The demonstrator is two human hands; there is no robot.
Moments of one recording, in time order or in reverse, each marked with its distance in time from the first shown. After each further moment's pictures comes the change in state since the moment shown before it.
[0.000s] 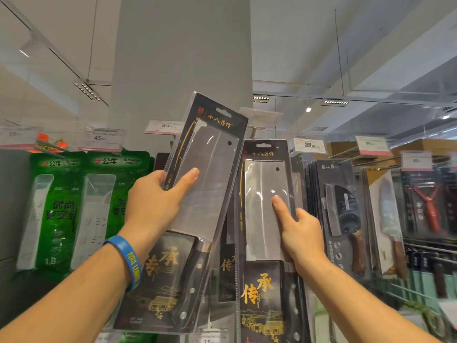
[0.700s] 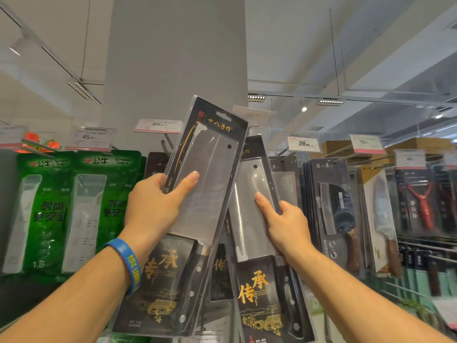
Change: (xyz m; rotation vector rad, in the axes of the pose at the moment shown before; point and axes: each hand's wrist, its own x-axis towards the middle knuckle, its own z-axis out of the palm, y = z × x) left_hand -0.003 0.000 0.015 -0.045 -0.038 -0.011; right_hand 0.014 -0.008 0.009 -0.145 -0.096 -0.037
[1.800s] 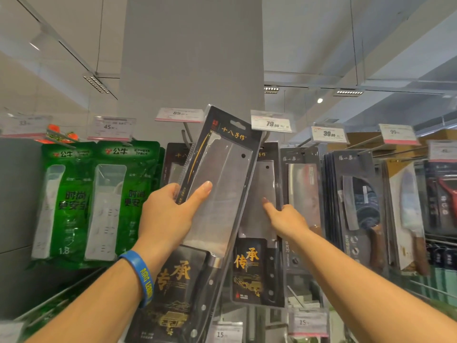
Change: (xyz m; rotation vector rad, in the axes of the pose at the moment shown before) left_hand -0.021 -0.027 -0.009 0.000 -0.071 -0.075; right_hand 0.026 0.014 0.047 -0.272 -0.278 0.285
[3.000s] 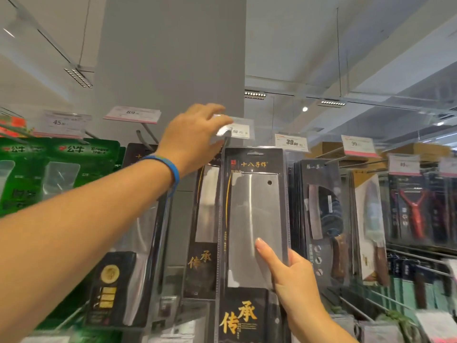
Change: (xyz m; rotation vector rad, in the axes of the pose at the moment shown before) left_hand 0.103 0.112 0.074 0.637 -0.010 0.835; right_hand -0.088 0.078 -0.050 0.845 -0.038 -0.110
